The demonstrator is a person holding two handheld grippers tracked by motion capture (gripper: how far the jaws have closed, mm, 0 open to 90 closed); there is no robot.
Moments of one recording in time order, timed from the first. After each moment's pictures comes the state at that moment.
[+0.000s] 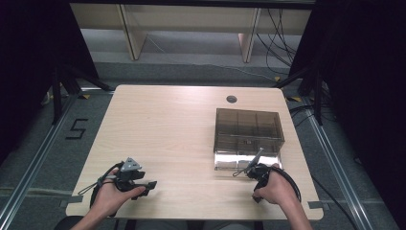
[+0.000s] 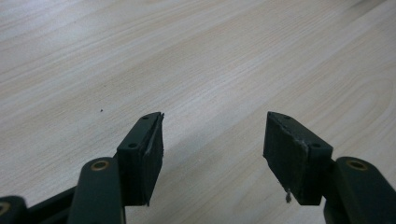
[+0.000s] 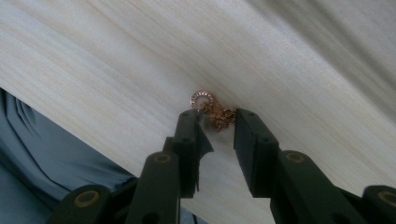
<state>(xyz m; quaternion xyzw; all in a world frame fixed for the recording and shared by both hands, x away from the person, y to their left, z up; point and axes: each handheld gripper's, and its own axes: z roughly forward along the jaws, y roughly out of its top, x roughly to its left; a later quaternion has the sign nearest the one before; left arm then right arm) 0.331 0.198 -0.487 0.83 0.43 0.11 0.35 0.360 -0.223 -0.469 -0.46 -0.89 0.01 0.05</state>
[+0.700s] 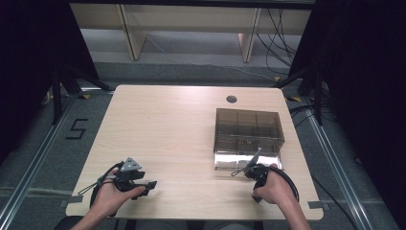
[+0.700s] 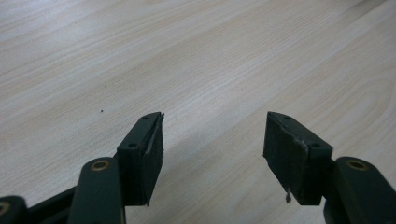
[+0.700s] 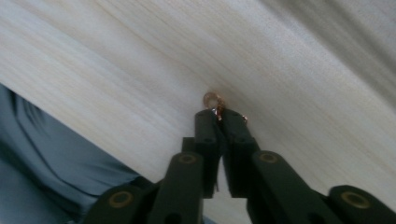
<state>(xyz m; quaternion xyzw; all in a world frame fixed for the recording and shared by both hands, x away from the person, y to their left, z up) 0.331 0.199 -0.487 0.83 0.43 0.11 0.35 0.361 -0.220 -0.471 -0.46 -0.89 0.03 0.05</state>
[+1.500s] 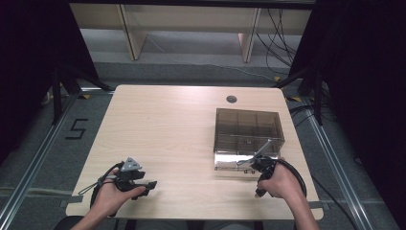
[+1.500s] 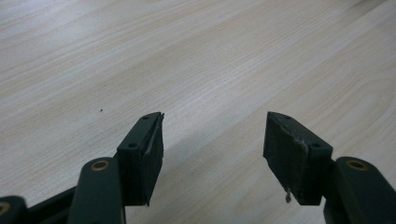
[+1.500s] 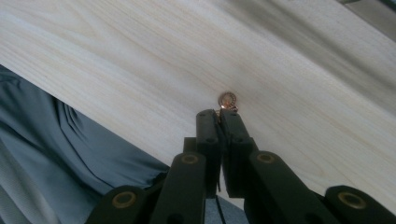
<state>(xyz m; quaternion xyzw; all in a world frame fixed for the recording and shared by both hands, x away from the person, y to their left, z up) 0.332 0.198 -0.489 0.82 0.44 0.11 0.34 0.366 -0.230 -0.439 -0.50 -0.86 0.00 0.07</state>
